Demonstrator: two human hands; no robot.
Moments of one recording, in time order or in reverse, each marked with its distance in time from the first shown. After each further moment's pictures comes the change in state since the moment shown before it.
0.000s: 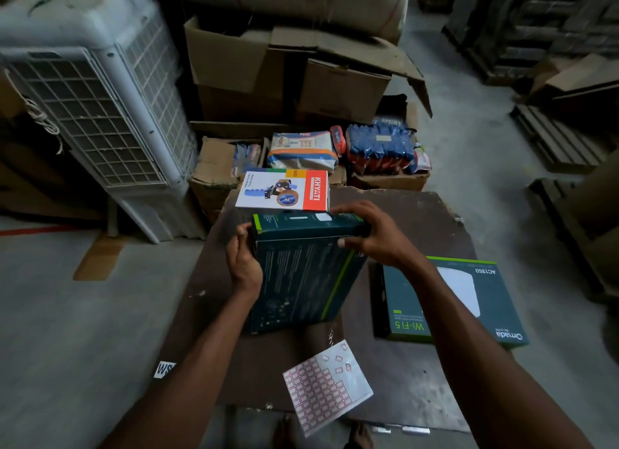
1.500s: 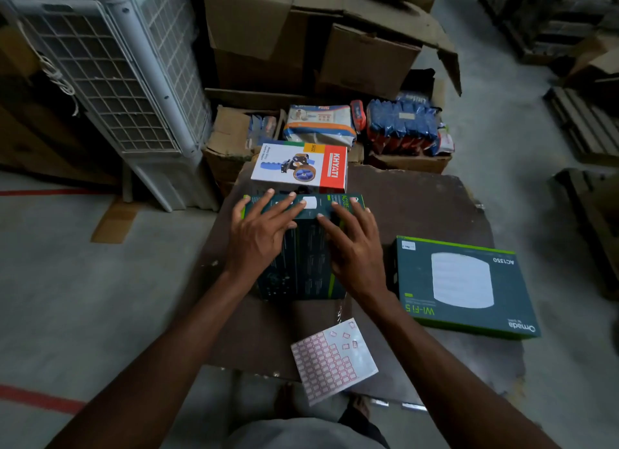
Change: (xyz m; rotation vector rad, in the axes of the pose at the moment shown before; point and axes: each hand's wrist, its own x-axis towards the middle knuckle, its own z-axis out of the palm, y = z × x) left_hand 0.008 0.022 -0.037 1.284 -0.456 0.747; right_hand -0.031 0.014 0.113 -0.676 0.427 -0.358
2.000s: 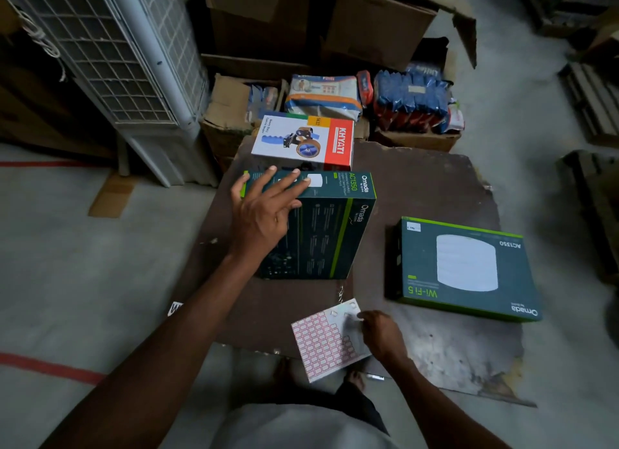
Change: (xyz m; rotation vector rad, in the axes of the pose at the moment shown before) left_hand -0.003 0.002 0.012 -0.078 0.100 -0.059; right_hand -0.220 0.063 0.081 0.074 -0.749 0.655
